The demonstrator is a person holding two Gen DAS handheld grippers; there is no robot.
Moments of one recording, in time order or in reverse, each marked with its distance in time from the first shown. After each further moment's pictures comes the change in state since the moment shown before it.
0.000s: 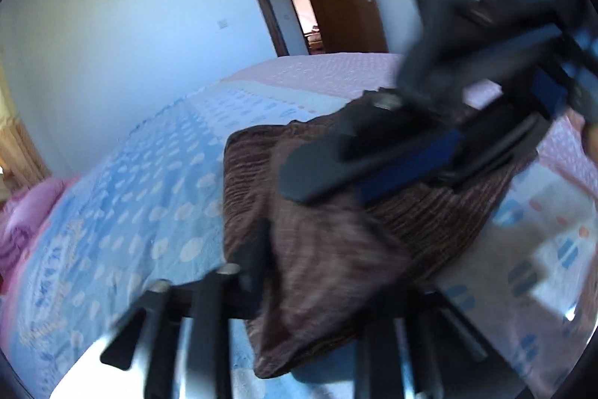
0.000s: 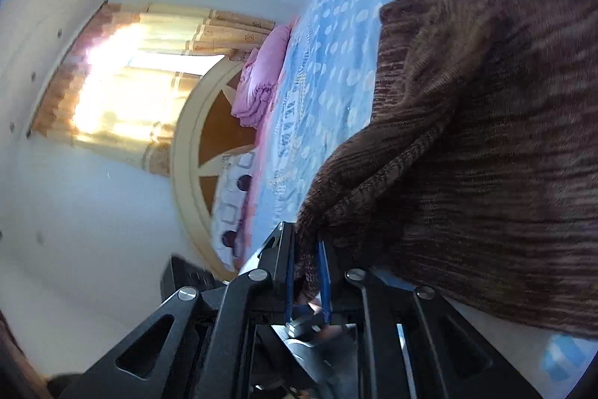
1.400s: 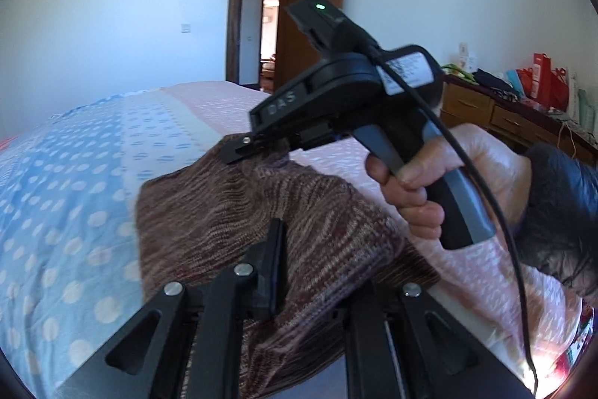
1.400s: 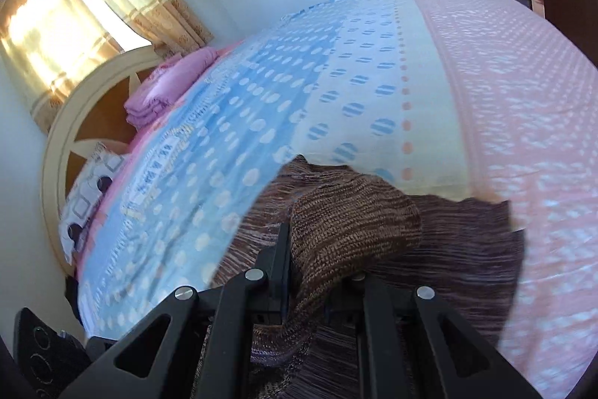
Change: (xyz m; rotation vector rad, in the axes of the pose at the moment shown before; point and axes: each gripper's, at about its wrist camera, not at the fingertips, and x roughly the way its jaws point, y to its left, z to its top) left arm 0.013 -0.051 0.065 -0.208 -0.114 -0.335; right arm -0.077 -0.002 0.134 -0.404 -0.115 -0.571
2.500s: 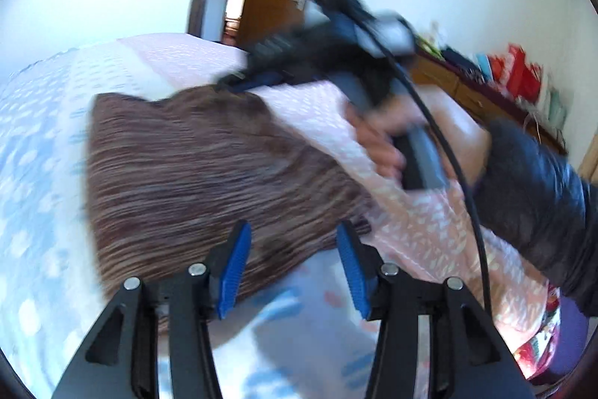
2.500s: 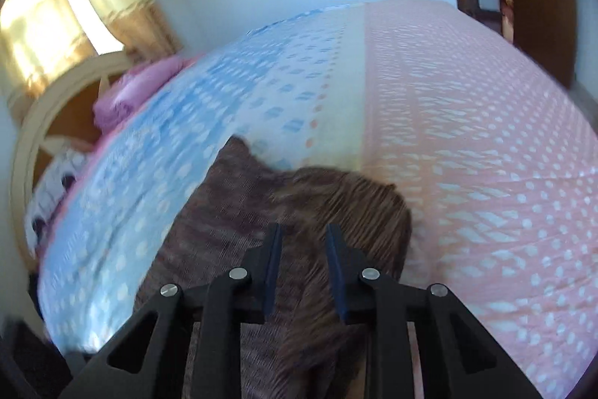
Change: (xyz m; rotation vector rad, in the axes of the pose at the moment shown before) left arm -0.022 -0.004 -0.032 -0.077 0.163 -0.173; right arm -0.031 -0.055 -0.036 -0.047 -0.072 -0.159
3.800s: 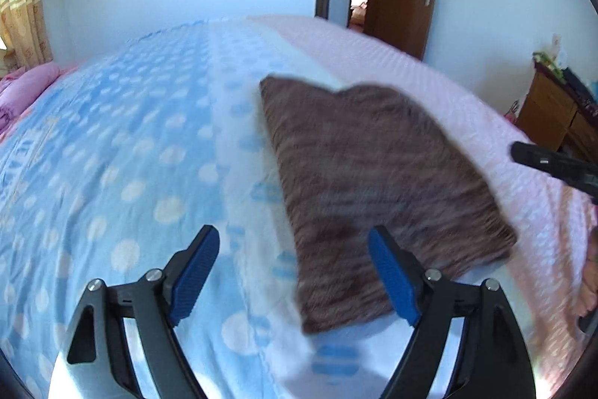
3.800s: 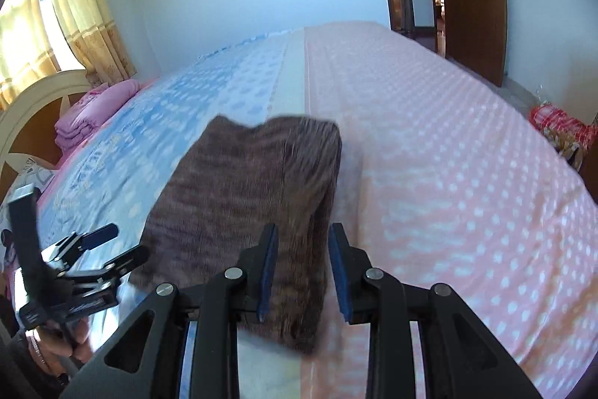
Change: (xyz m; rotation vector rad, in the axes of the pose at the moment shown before) left arm -0.011 0.047 0.016 -0.145 0.040 0.464; right arm -0.093 0.027 -0.084 0.105 -0.138 -0.240
